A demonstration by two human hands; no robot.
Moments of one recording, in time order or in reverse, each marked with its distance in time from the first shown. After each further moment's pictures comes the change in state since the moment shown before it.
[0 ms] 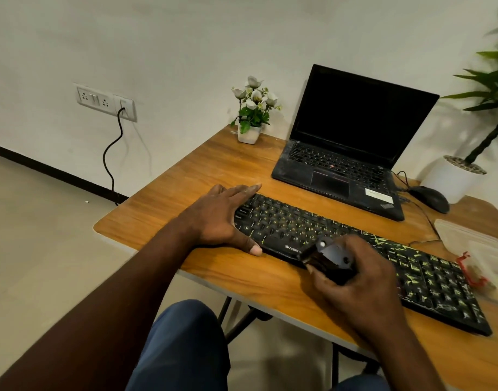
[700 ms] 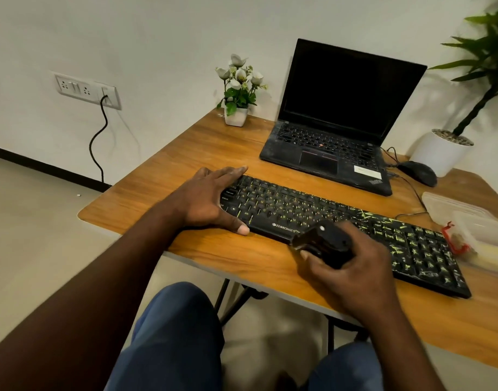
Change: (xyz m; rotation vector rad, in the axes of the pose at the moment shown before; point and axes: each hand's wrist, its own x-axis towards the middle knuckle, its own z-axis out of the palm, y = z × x) left_hand -0.001 0.005 -0.002 -0.006 -0.013 -0.020; right_hand -0.017 0.012 -0.010 0.040 -0.019 0.121
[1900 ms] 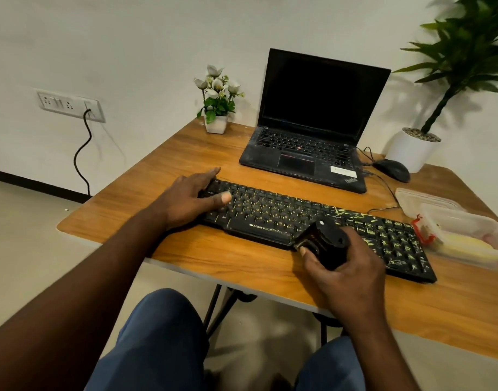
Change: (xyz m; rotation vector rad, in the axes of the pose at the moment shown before) left_hand 0.008 0.002 0.007 -0.274 0.101 -0.110; right_hand -0.022 0.014 -0.010 0.001 0.238 0.101
